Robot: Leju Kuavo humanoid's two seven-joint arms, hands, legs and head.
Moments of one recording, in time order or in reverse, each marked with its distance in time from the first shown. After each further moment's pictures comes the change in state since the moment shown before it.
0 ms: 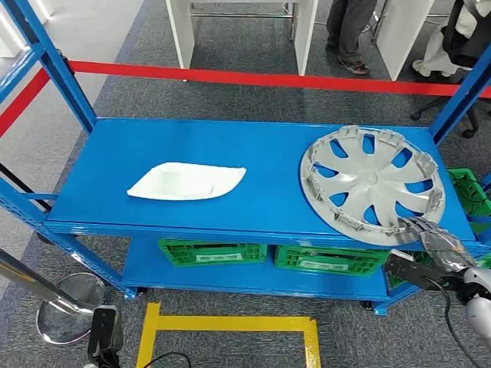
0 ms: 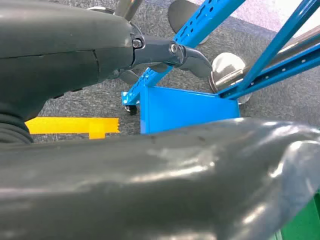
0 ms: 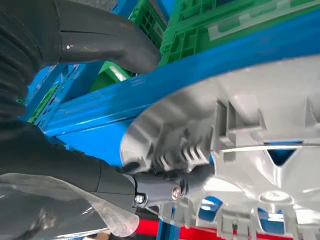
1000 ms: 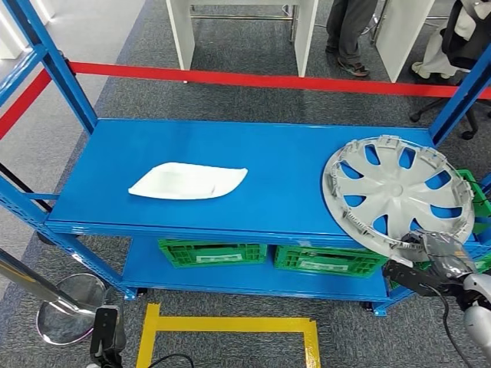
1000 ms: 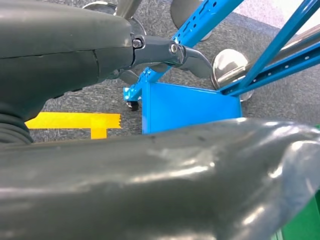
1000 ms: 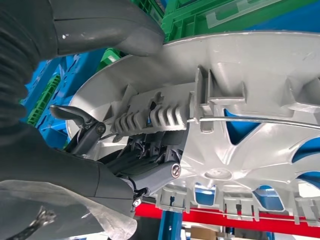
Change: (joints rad) left arm 0.002 0.000 -0.032 0.001 0.031 0.006 0.014; right arm 0.048 0.004 -0.006 -0.028 0.022 -0.079 0.006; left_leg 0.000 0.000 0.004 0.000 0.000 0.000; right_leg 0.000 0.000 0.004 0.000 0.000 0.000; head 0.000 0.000
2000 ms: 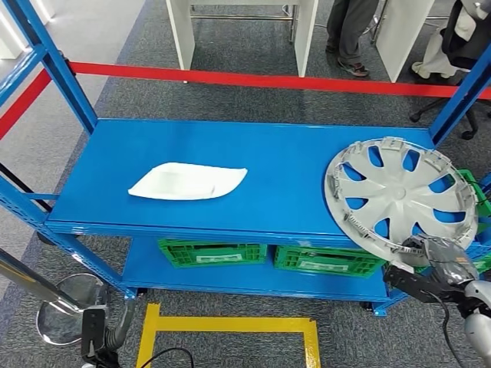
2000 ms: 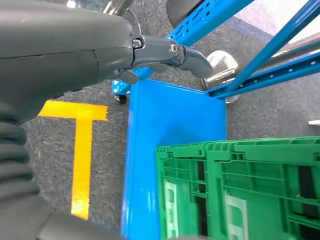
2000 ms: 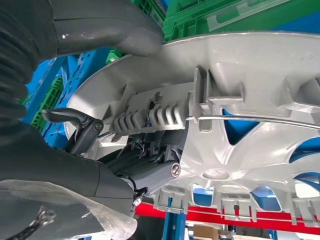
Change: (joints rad) left arm 0.026 -0.001 0.003 -0.079 0.103 -0.079 -0.027; right arm 0.056 0.021 -0.053 -0.046 0.023 -0.007 -0.012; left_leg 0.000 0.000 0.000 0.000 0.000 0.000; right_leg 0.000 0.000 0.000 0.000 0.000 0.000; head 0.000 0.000
